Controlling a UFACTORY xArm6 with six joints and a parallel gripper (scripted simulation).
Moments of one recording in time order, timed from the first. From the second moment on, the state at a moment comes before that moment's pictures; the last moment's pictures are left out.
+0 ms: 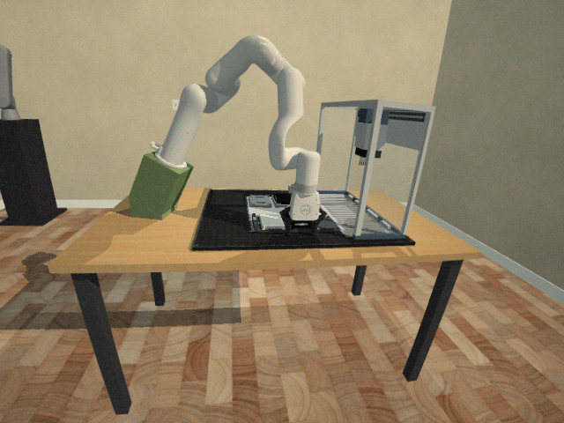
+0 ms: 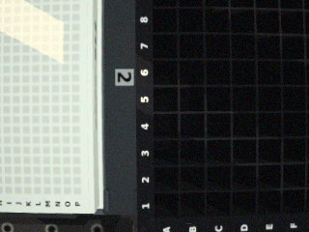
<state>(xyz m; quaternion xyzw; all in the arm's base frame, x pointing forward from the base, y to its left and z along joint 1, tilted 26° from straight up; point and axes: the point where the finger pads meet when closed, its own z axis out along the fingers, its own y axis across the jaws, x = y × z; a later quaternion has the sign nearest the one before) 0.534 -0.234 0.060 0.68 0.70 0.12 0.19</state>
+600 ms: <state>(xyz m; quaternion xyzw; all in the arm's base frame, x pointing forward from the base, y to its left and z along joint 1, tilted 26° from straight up) 0.534 -0.227 0.060 0.68 0.70 0.12 0.19</state>
